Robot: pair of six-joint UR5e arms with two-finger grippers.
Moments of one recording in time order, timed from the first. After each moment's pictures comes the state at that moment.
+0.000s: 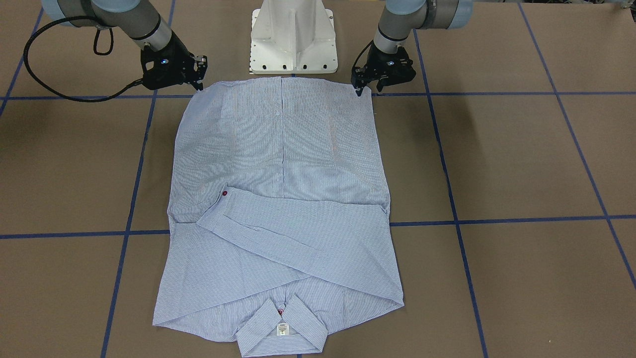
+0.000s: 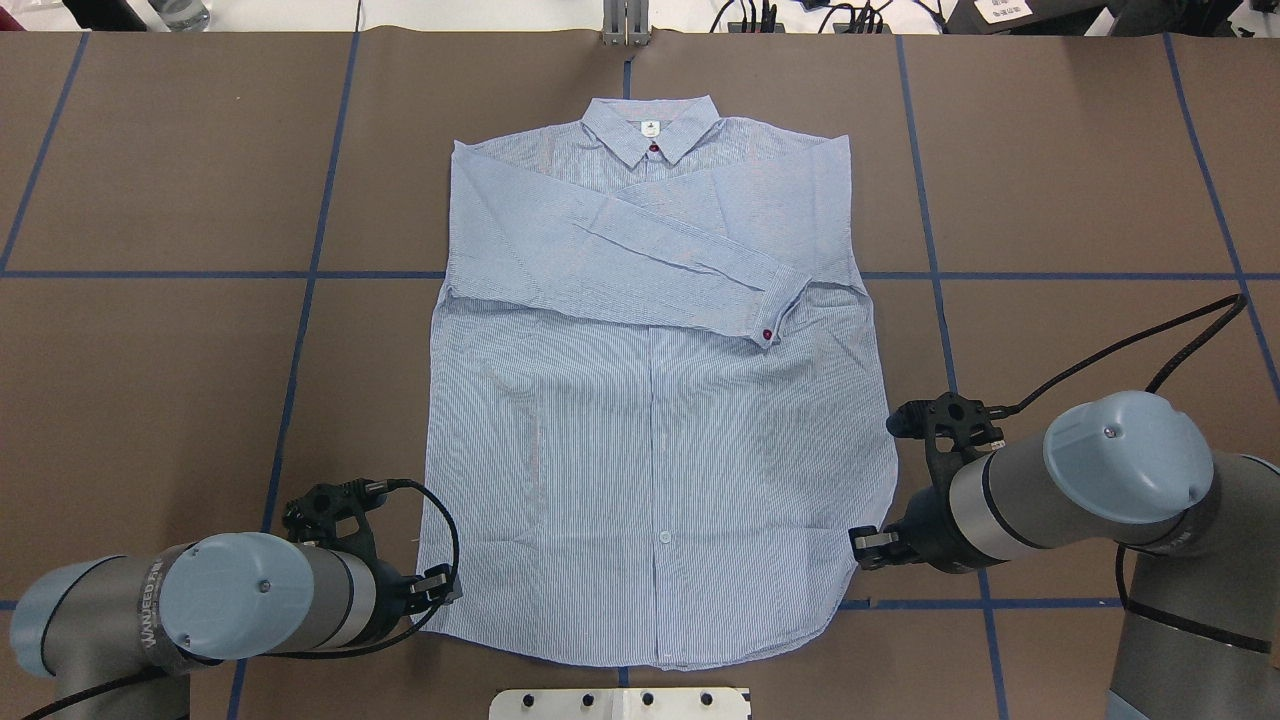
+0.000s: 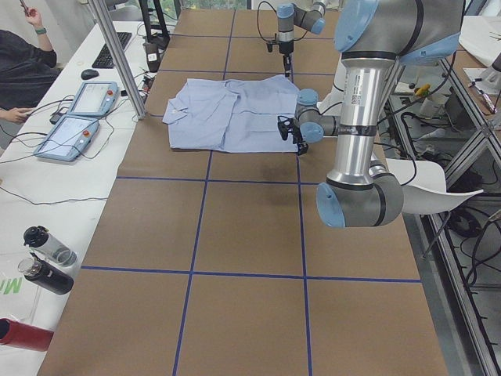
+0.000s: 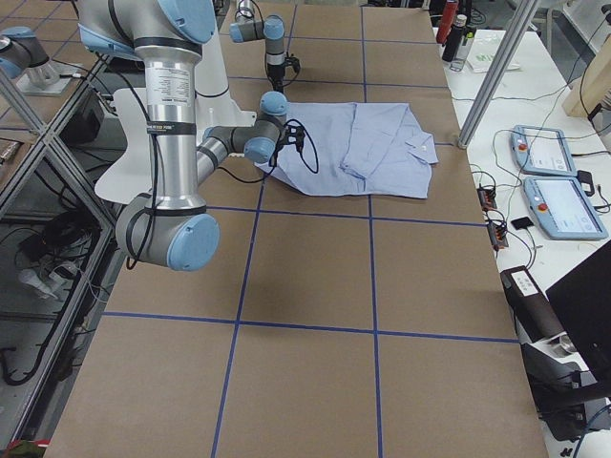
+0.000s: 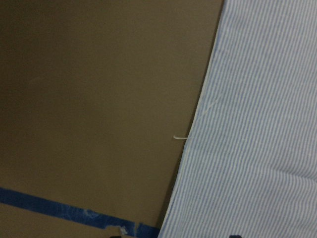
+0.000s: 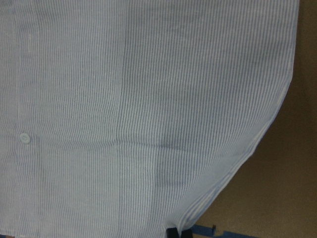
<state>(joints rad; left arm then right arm) -0.19 -1.73 -2.01 -1.86 -1.70 -1.76 0.40 -1.54 2.12 -1.21 2.00 1.27</state>
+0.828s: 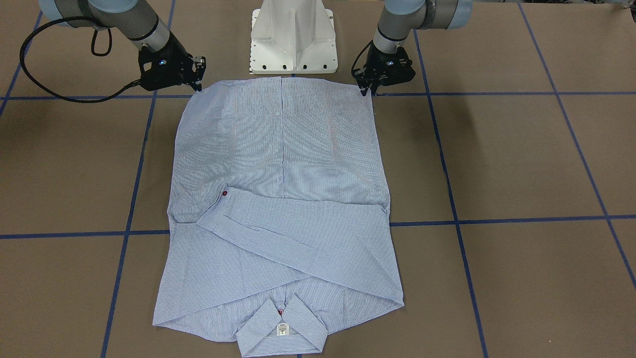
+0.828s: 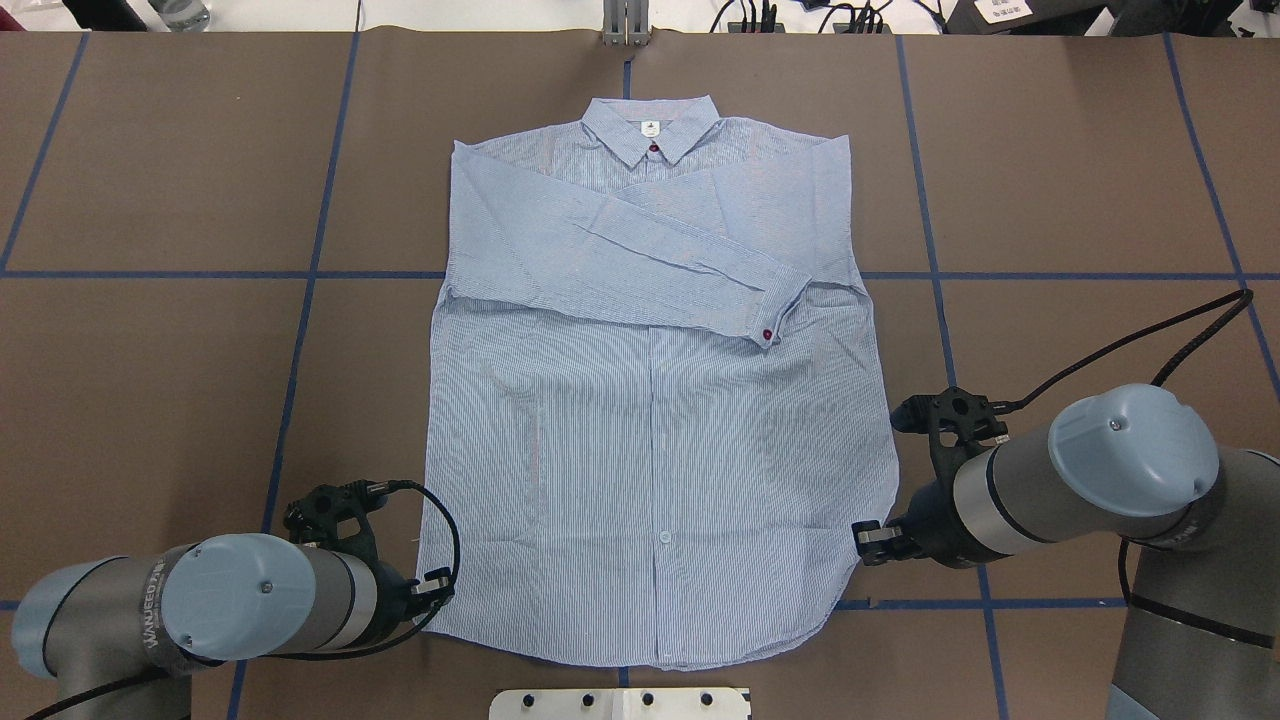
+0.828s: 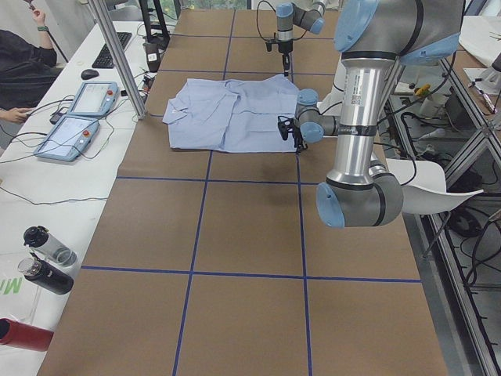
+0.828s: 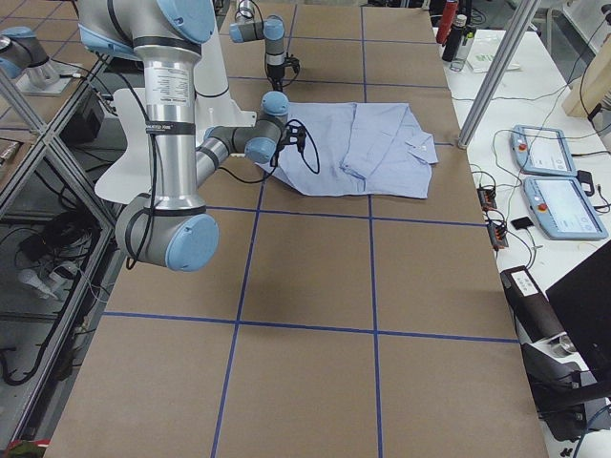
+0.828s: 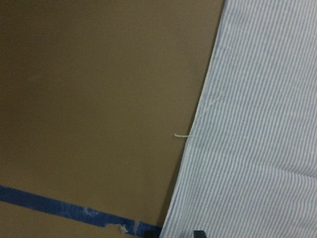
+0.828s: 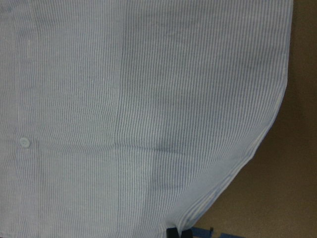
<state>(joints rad) -0.19 -1.73 -2.01 -1.86 -1.70 -1.76 0.41 -1.54 2.12 -1.21 2.01 1.27</state>
